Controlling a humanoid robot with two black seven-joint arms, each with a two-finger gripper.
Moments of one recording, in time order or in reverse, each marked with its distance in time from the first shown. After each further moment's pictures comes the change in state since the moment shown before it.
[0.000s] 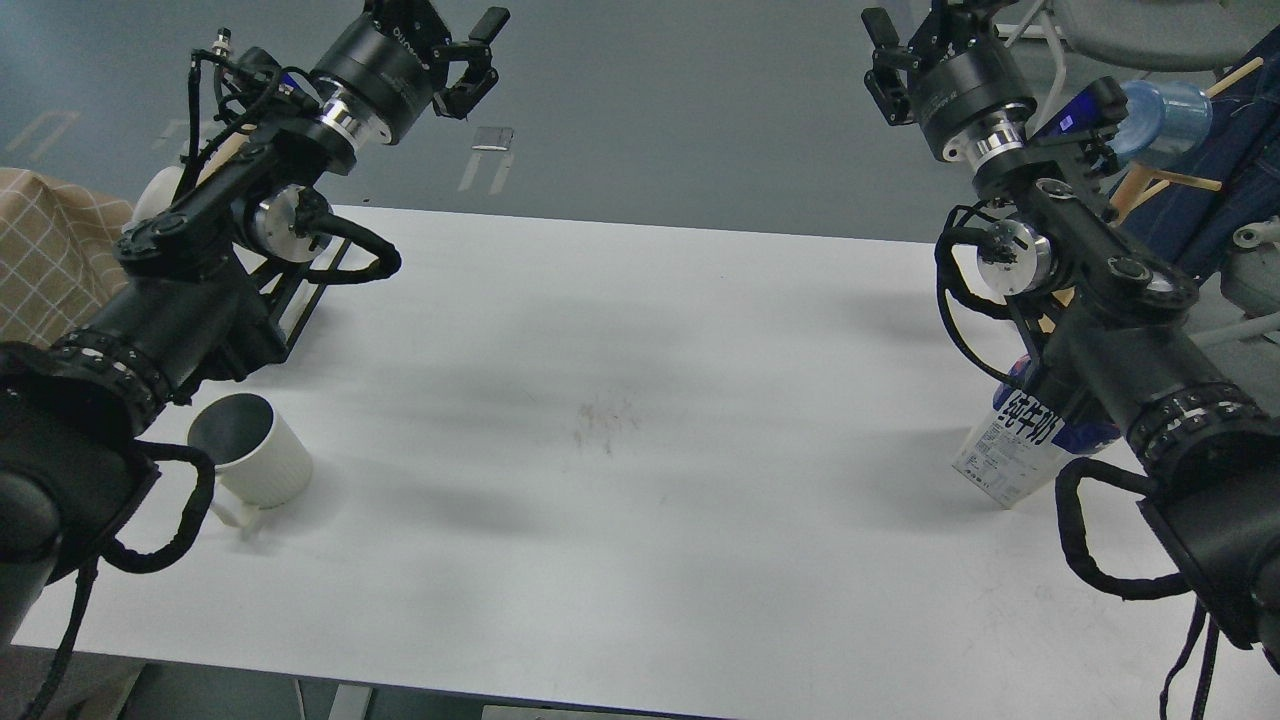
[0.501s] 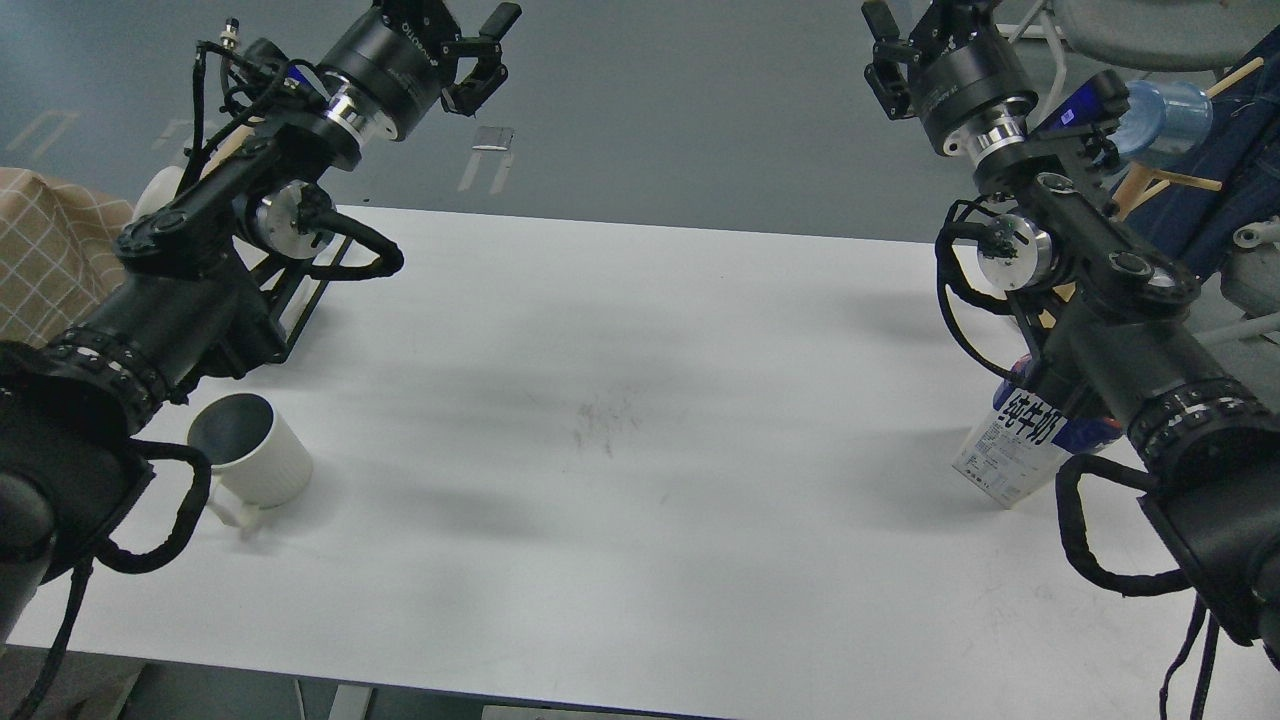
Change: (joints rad) left arm -0.001 0.016 0.006 -0.048 0.005 0.000 0.007; right arm 0.006 0.000 0.000 -0.001 0.000 0.000 0.000
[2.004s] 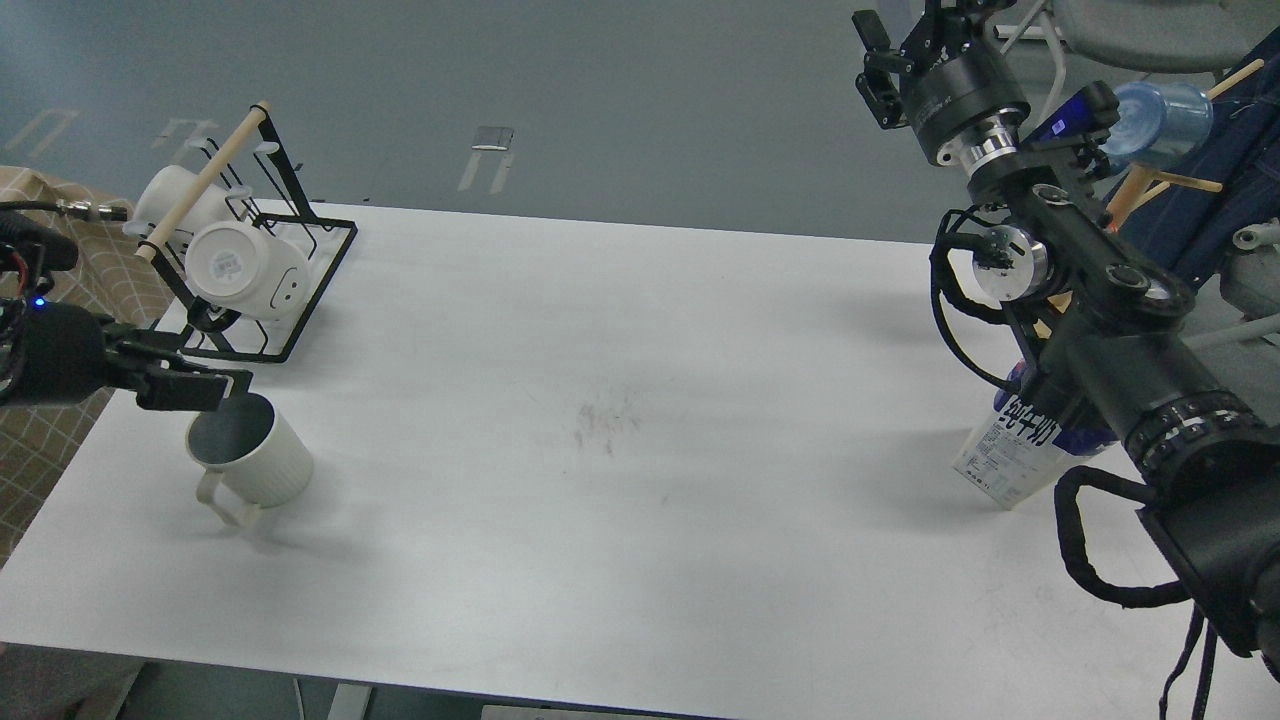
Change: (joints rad) left arm 0.319 0.969 0.291 -0.755 1.496 0.000 -0.097; right arm -0.028 0.000 0.000 0.034 0.006 0.012 0.000
